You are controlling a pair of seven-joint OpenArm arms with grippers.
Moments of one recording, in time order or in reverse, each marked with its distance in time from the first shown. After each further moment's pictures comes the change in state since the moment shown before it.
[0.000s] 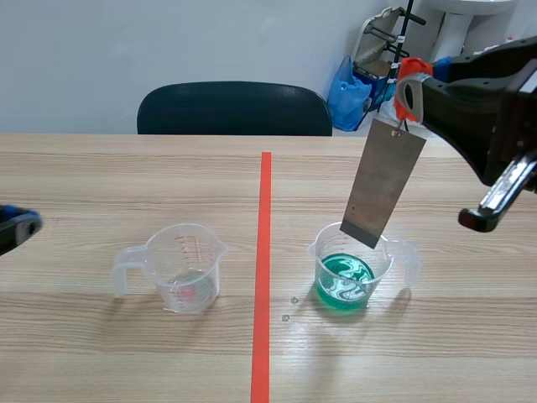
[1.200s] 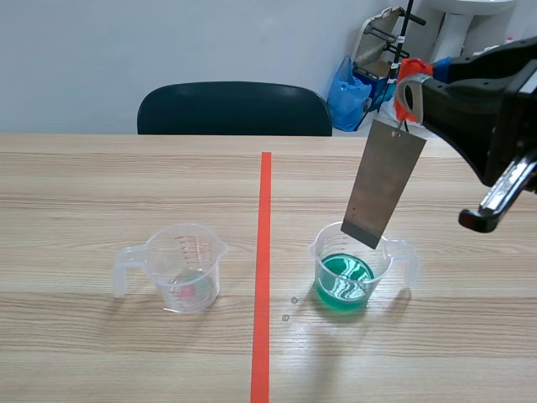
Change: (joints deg) left arm 60.2 35.4 -42.8 -0.8 21.6 6.6 -35.2; right arm 0.0 0.0 0.0 0.0 0.0 0.0 -0.2
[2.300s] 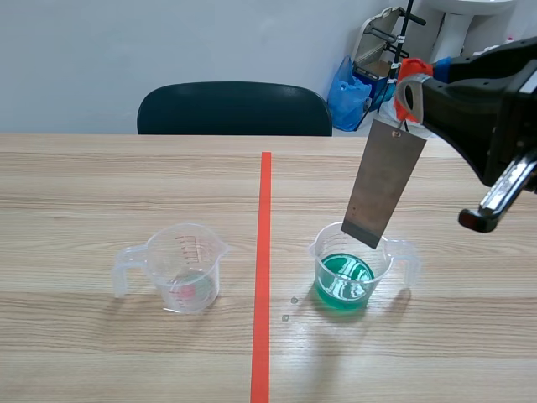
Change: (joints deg) left arm 0.0 -0.8 0.0 0.0 0.0 0.0 -0.2; right arm 0.0 0.0 0.0 0.0 0.0 0.0 0.0
